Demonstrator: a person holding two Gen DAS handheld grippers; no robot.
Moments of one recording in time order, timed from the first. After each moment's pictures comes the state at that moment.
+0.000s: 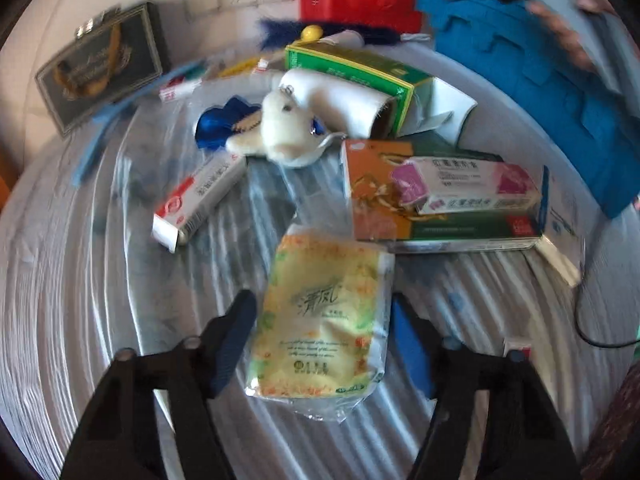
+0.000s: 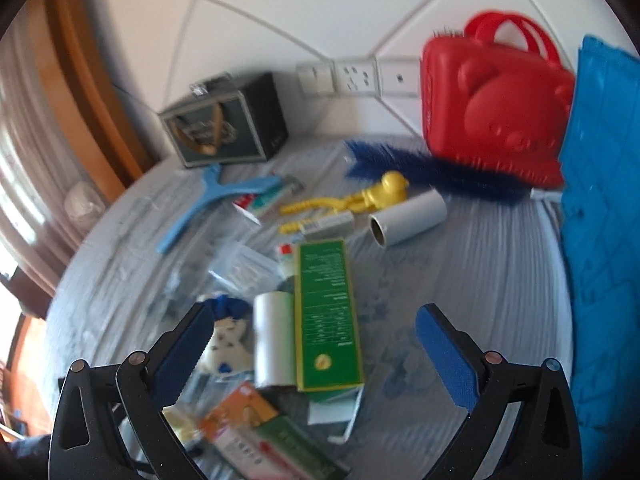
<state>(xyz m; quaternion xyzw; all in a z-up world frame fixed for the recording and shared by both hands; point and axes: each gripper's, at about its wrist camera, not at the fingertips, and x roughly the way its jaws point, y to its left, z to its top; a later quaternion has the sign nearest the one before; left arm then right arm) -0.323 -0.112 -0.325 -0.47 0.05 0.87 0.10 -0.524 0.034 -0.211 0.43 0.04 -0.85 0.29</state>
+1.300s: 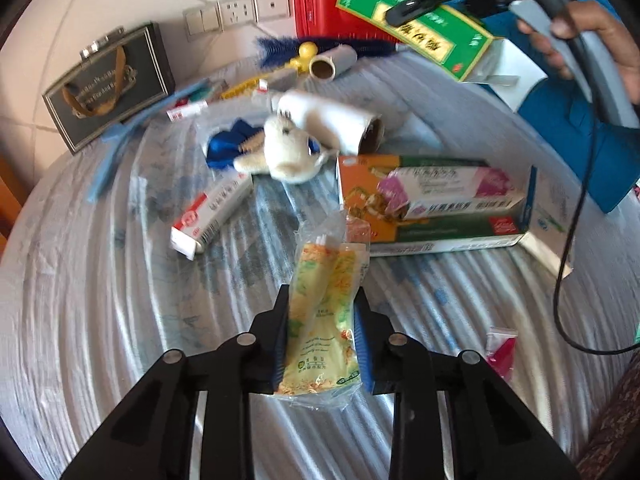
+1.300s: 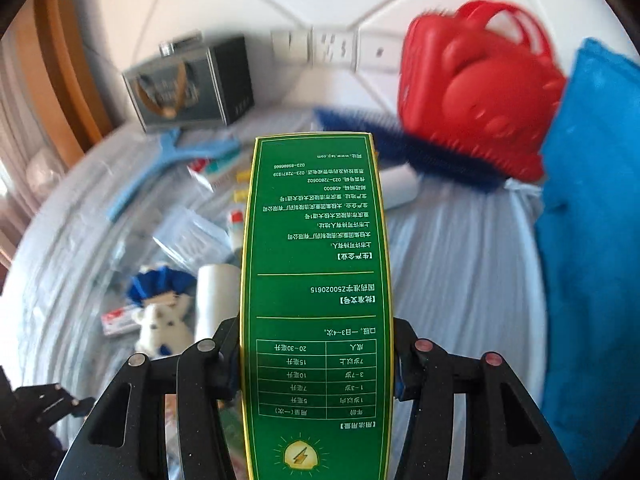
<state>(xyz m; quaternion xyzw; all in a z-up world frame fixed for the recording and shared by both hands) -0.308 -0.111 -0.299 -0.45 0.06 0.89 0.09 -0.523 0.039 -0.219 0.44 0.11 -0.86 0.24</state>
